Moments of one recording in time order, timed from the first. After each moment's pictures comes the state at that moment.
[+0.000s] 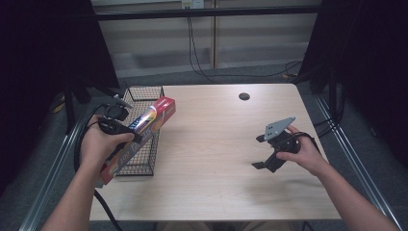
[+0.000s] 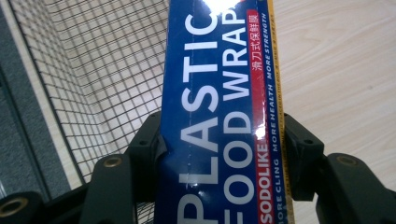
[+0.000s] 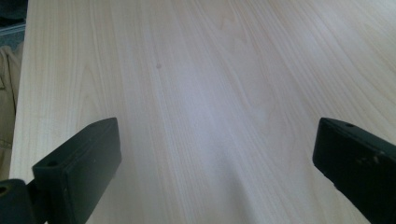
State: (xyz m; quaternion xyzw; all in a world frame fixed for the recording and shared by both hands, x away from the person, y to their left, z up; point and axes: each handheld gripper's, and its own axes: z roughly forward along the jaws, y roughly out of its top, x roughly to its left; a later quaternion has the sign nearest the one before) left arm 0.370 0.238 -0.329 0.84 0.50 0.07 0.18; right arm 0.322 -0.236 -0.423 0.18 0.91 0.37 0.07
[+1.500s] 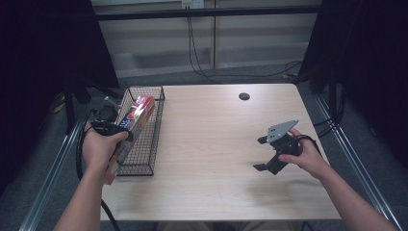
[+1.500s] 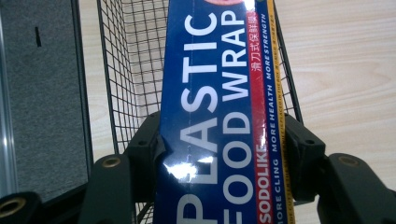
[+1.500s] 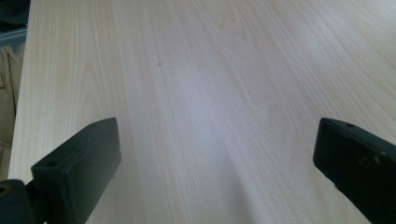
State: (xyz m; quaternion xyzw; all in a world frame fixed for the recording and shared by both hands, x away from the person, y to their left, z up) left arm 0.380 0.261 -0.352 0.77 0.61 0.11 0.18; right arm 0.318 -0.242 -0.430 0.19 0.90 0.38 0.07
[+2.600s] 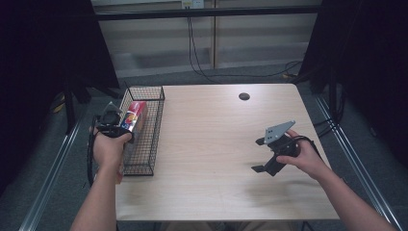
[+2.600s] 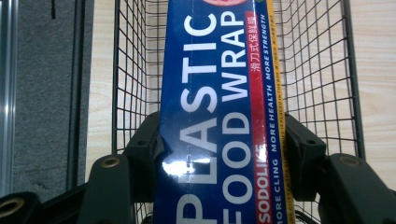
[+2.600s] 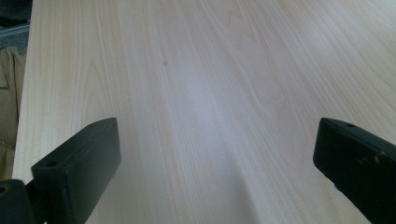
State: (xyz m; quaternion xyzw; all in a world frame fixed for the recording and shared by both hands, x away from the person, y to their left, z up) left arm 0.395 0.260 -0.389 0.72 0.66 0.12 0.15; right arm 0.316 -0.235 -0.431 0.18 0.91 0.37 0.06
